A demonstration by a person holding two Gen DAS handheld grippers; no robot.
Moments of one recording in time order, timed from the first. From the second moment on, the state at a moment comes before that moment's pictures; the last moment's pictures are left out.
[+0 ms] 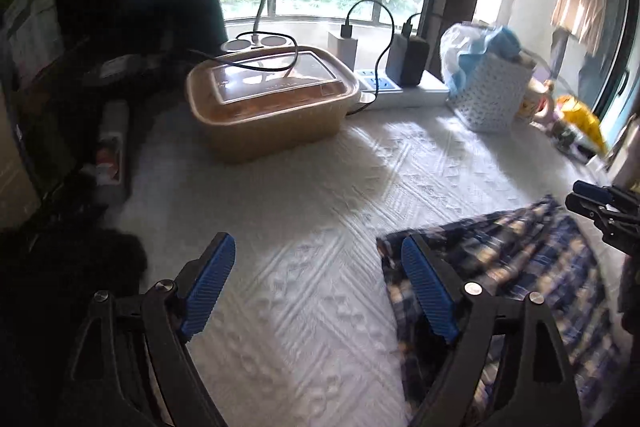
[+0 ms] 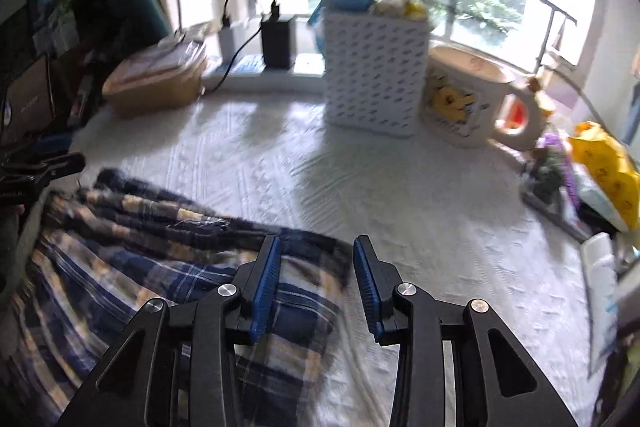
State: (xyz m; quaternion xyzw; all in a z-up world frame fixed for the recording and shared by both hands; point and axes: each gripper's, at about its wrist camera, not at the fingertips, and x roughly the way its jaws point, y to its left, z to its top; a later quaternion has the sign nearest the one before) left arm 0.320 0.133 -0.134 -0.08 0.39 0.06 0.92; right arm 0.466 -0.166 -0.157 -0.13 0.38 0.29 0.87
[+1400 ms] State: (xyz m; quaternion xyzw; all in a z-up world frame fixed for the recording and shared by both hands) left arm 0.266 0.042 -0.168 -0.12 0.47 -0.07 0.87; right arm 0.390 -0.249 -0.172 0.01 0.43 0.28 0.86
